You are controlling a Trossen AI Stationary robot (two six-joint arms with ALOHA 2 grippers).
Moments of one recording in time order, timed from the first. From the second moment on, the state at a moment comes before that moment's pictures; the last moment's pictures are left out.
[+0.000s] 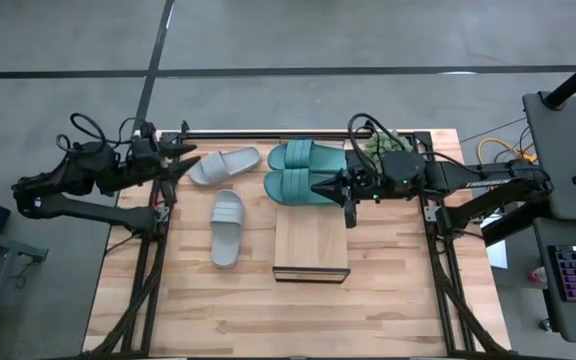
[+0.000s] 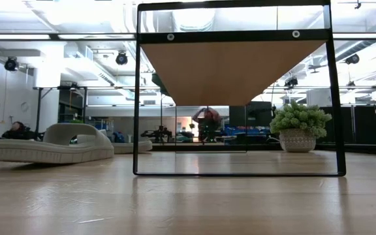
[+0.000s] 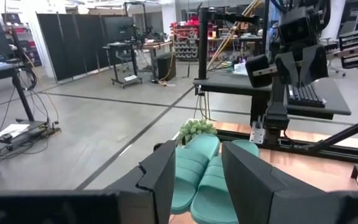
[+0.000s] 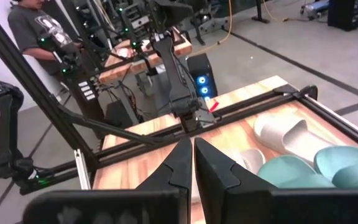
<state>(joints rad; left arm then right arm) -0.02 0.64 1.00 -0.46 -0.43 0.03 0.09 1.24 1.24 -0.19 0.14 0.35</state>
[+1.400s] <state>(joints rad) -0.02 0.60 1.01 -0.55 -0.48 -0.36 0.09 1.24 1.24 -0.24 0.13 0.37</state>
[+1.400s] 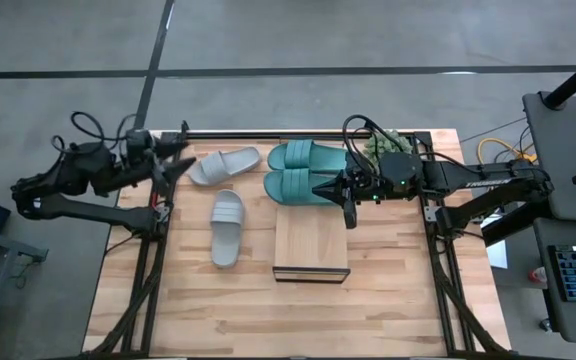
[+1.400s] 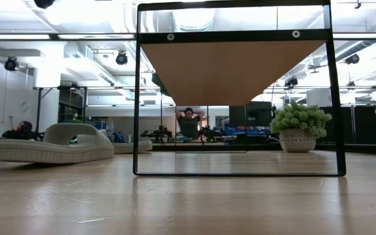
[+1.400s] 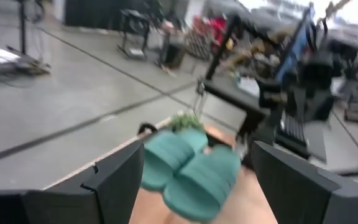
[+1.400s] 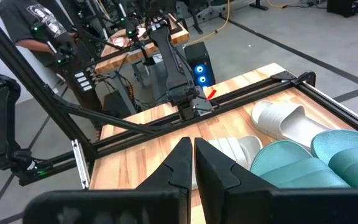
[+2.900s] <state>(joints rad) -0.39 1.12 1.00 -1.10 -0.56 -0.13 0.09 1.24 1.24 -0.31 0.13 0.40</state>
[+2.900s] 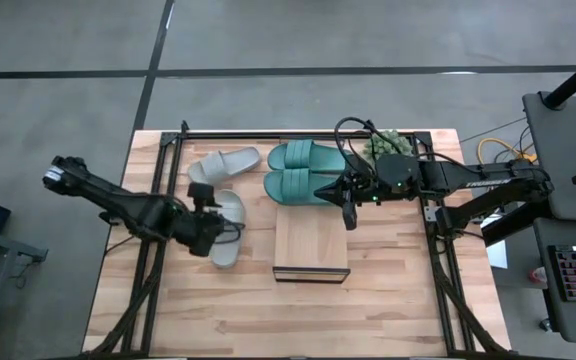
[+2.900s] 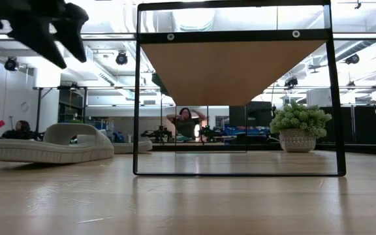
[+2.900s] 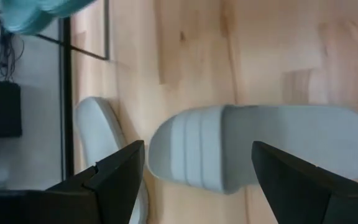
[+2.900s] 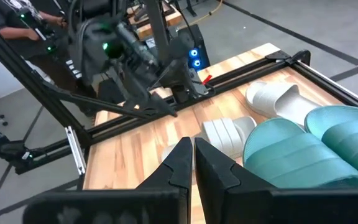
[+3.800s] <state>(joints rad) -0.42 1.39 0.70 -0.87 -0.74 -0.49 0.09 1.15 1.24 -0.31 0.13 0.41</state>
